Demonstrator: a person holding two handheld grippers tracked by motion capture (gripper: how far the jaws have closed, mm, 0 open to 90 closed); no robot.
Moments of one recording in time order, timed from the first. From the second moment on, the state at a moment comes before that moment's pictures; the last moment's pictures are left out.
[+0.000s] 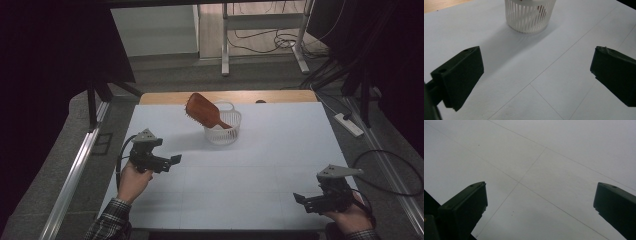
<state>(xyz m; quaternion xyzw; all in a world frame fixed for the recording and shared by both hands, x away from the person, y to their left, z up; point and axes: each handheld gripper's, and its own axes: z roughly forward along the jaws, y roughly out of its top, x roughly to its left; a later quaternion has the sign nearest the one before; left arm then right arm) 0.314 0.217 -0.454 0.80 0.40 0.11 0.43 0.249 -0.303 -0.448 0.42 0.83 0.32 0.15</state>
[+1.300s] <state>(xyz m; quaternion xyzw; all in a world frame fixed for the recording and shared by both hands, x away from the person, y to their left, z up) 0.278 0.230 -0.457 0.79 0.42 0.13 0.42 0.248 -0.301 -0.448 0.42 0.84 0.32 0.15</state>
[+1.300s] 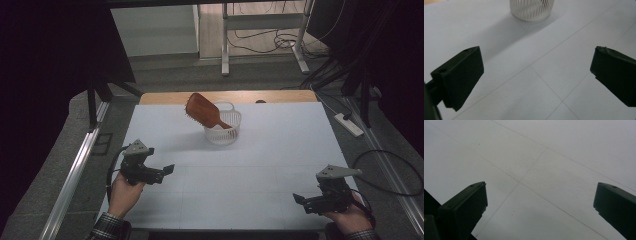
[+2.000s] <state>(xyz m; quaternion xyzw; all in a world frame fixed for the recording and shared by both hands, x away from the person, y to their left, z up) 0.257 0.245 -0.461 0.78 0.44 0.13 0.42 0.248 -0.302 -0.448 0.42 0.84 0.32 0.16</state>
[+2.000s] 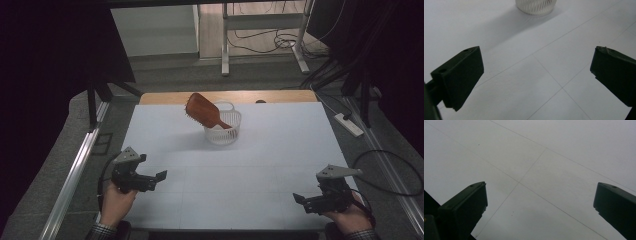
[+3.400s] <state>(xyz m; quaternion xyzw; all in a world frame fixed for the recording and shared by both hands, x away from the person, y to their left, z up) 0.218 0.267 -0.472 0.78 0.46 0.14 0.40 0.248 -0.302 -0.448 0.41 0.84 0.32 0.16</state>
